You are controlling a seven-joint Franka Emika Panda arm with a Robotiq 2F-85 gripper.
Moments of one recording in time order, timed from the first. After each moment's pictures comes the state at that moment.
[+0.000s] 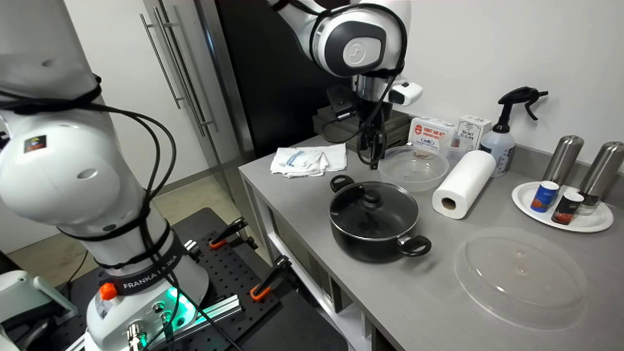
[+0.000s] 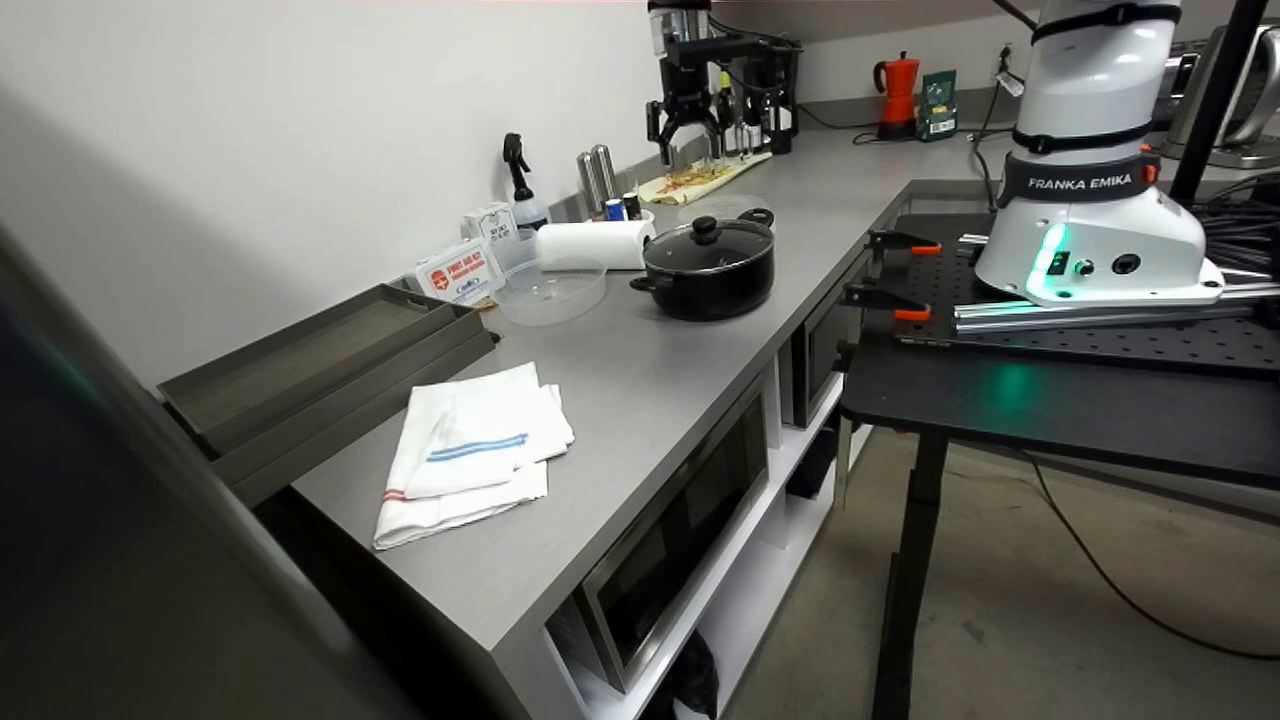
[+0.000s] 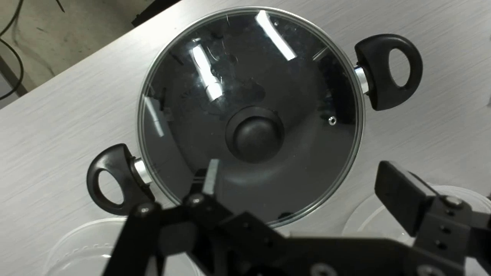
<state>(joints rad) -0.13 0.15 -0.15 -2.27 0.14 2.38 0.29</state>
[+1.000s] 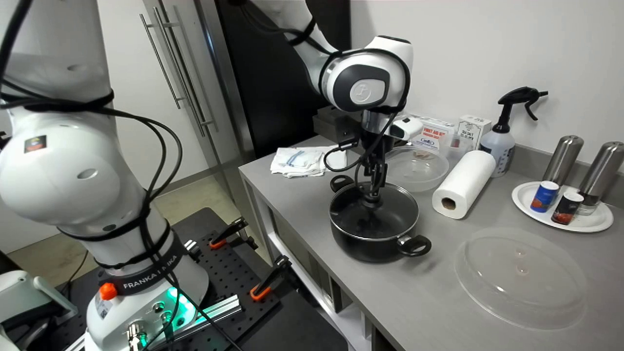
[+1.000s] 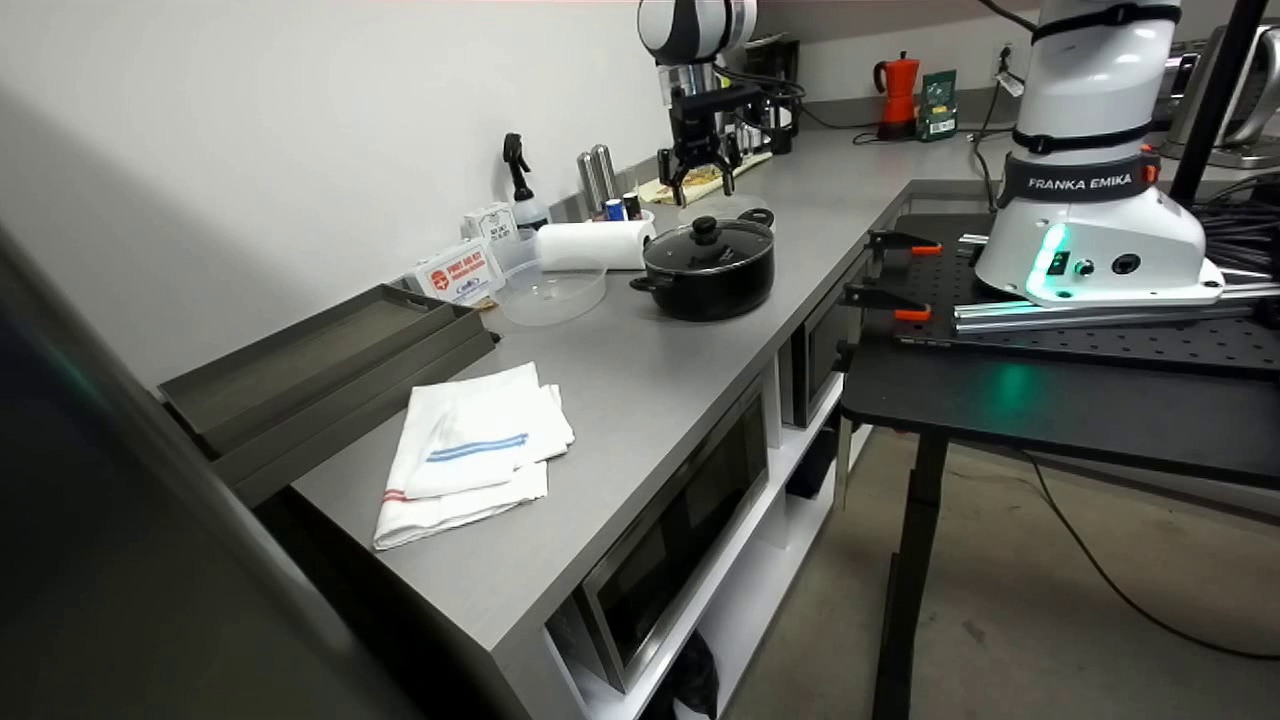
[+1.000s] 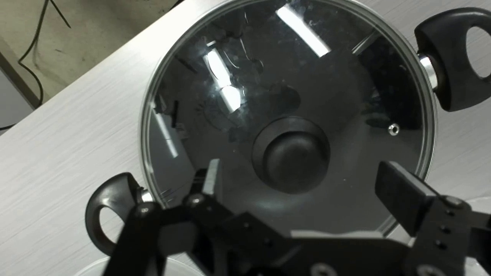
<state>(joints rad) -0.13 0.32 -0.16 -2.25 0.14 2.47 0.35</state>
